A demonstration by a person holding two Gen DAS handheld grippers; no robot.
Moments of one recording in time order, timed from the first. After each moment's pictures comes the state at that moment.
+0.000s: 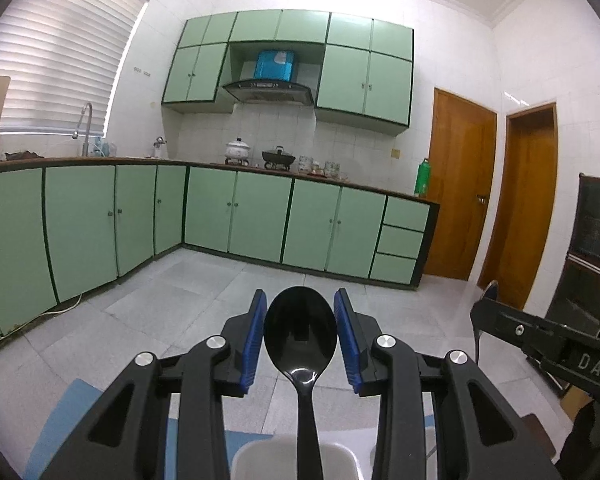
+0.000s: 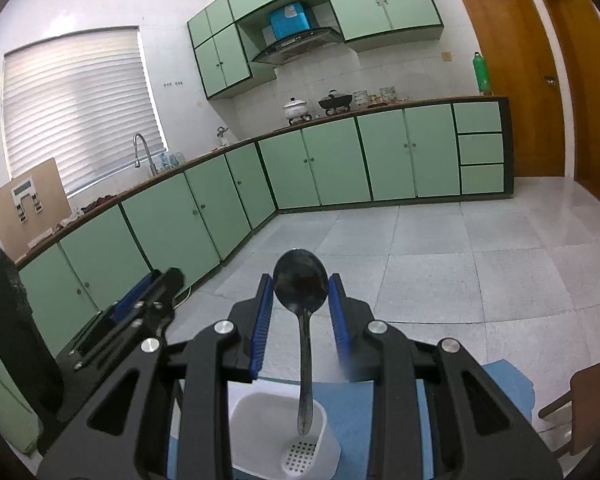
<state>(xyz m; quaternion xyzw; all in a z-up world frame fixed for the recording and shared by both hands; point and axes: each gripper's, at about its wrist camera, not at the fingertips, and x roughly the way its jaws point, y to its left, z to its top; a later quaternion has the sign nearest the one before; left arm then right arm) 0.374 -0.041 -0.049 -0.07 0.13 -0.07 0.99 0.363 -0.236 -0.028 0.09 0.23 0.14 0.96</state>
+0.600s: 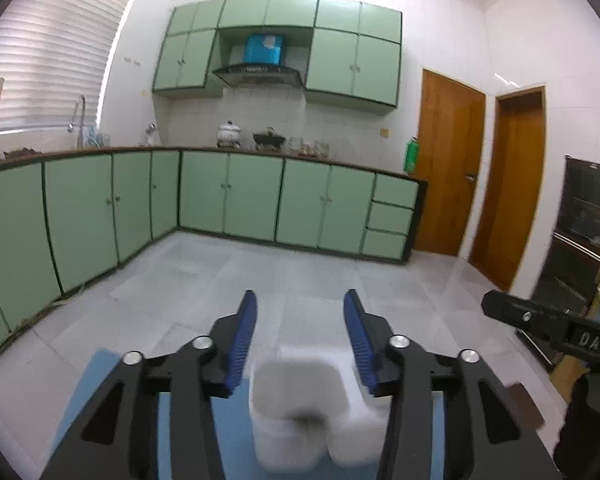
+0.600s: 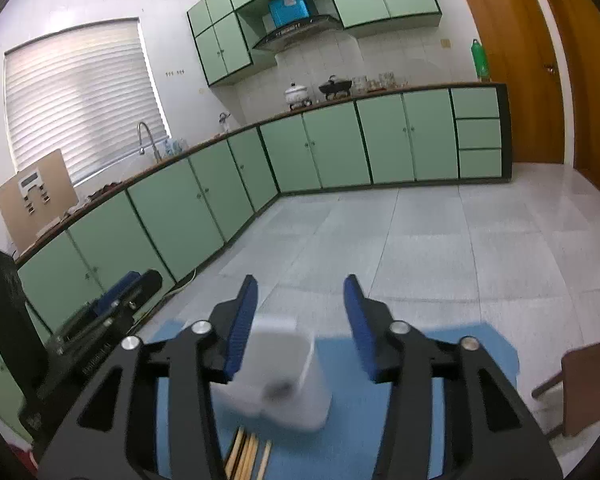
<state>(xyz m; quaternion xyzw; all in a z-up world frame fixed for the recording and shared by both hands) 0.291 -0.031 -0.036 -0.06 0.17 -0.09 0.98 0.291 -0.260 -0.031 0.10 0.27 0.15 0.95</state>
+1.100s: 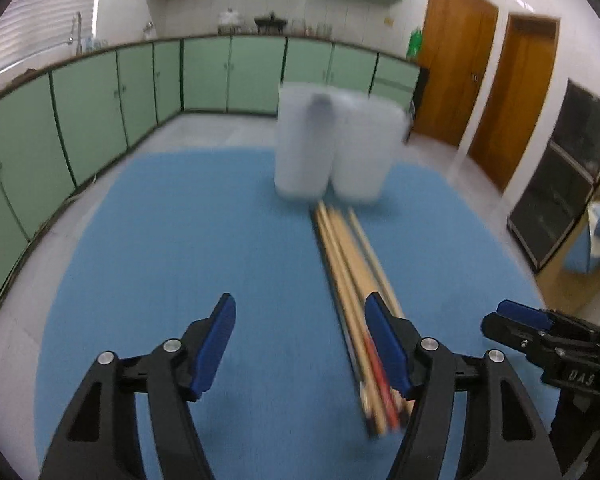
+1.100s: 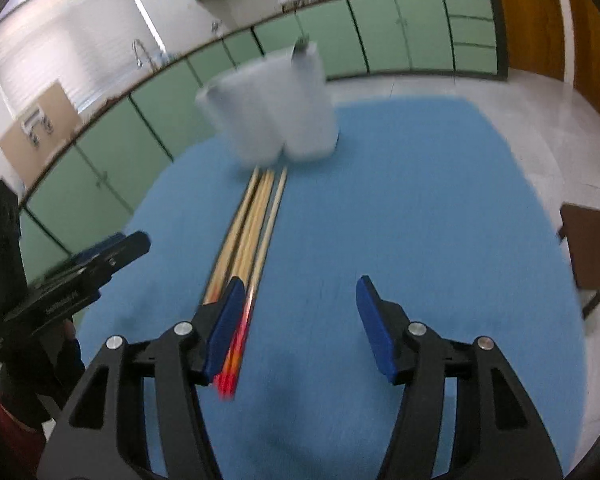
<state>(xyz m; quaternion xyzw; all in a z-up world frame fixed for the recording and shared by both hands) 0.139 -0.011 -0.144 -0.03 0.39 -0.10 0.92 0.106 -0.224 -0.154 0.08 0.44 0.16 0.88</state>
